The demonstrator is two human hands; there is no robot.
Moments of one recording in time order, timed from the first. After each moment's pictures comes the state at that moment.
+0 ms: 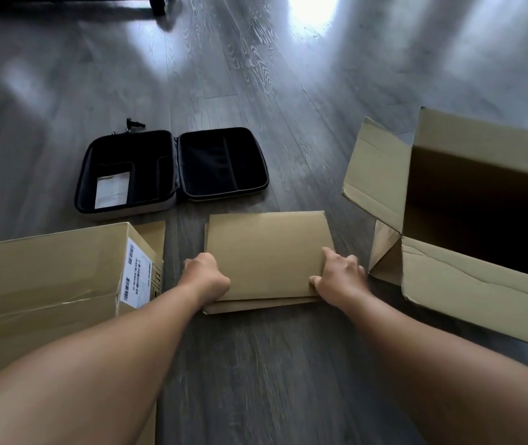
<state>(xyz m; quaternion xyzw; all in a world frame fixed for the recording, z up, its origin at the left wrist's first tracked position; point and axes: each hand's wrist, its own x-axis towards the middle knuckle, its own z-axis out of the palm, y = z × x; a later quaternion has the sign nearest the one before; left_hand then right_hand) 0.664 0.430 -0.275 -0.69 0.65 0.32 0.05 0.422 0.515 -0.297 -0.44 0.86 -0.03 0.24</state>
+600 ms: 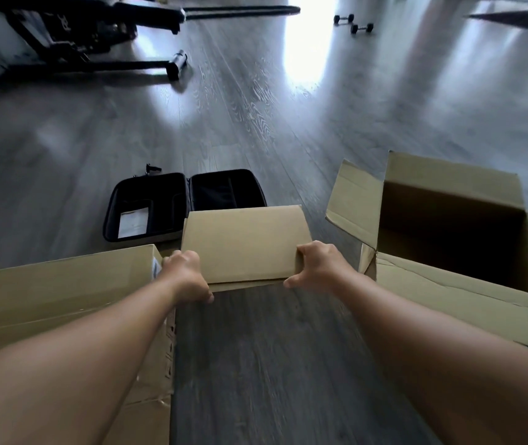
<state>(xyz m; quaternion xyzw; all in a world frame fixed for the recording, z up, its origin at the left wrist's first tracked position) 0.698 0.450 -0.172 -0.65 0.74 0.17 0.07 0.437 0.512 -0.196 -0.58 0.77 -0.10 0.23</state>
